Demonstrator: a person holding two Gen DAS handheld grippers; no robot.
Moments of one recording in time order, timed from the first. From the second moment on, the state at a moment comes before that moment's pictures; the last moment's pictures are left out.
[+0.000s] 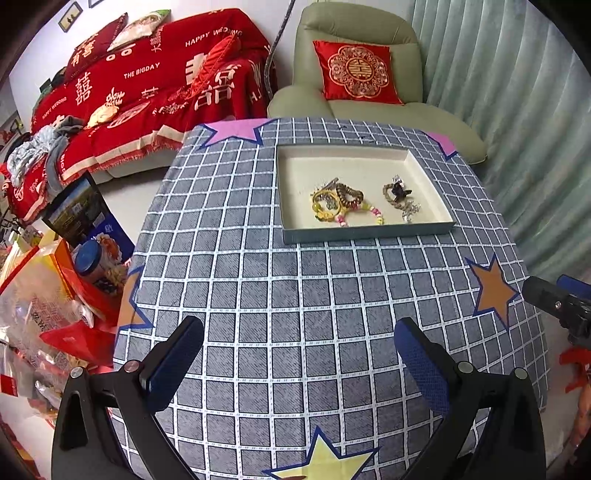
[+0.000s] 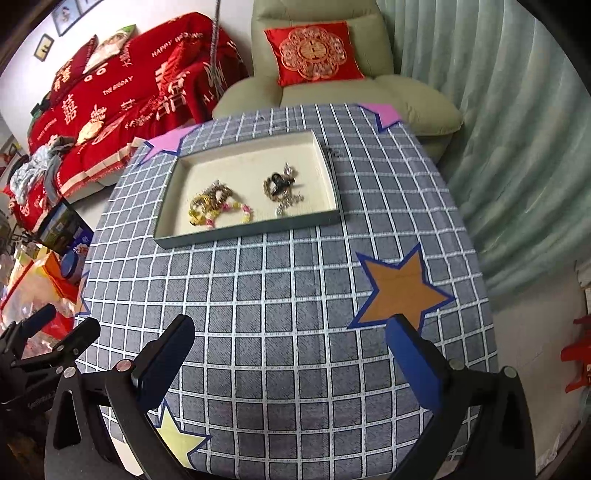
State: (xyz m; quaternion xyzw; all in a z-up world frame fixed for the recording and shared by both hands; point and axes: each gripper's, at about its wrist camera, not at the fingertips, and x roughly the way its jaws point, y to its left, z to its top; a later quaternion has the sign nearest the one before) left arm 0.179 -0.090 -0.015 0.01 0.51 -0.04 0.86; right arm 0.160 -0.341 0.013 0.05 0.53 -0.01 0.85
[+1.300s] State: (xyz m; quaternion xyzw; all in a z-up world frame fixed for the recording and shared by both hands) left arm 0.181 -0.088 -0.010 0.02 0.50 -0.03 0.86; right arm 0.163 -0.328 0.025 0.02 0.51 -0.02 0.86
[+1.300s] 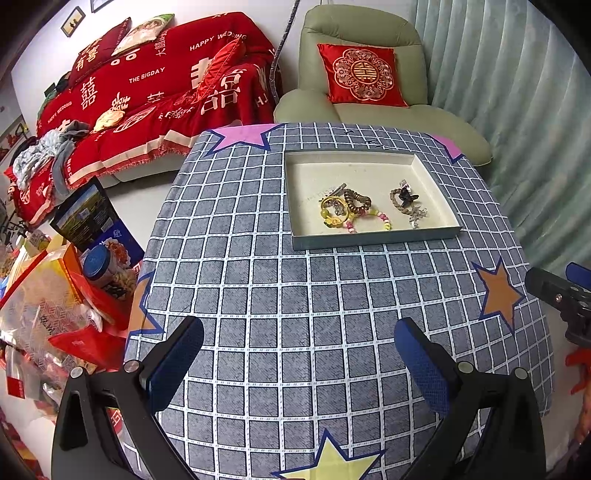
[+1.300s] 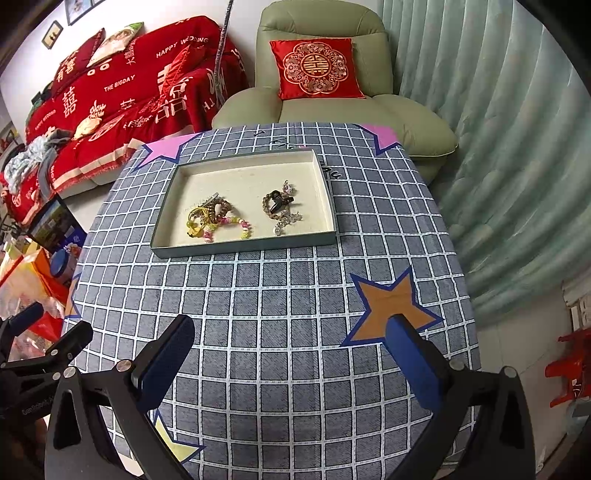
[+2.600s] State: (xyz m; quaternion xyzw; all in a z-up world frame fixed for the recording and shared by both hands) left arm 0.179 -0.086 -0.012 0.02 0.51 -0.02 0.86; right arm 0.165 -0.324 0.021 0.01 0.52 -0.01 0.86
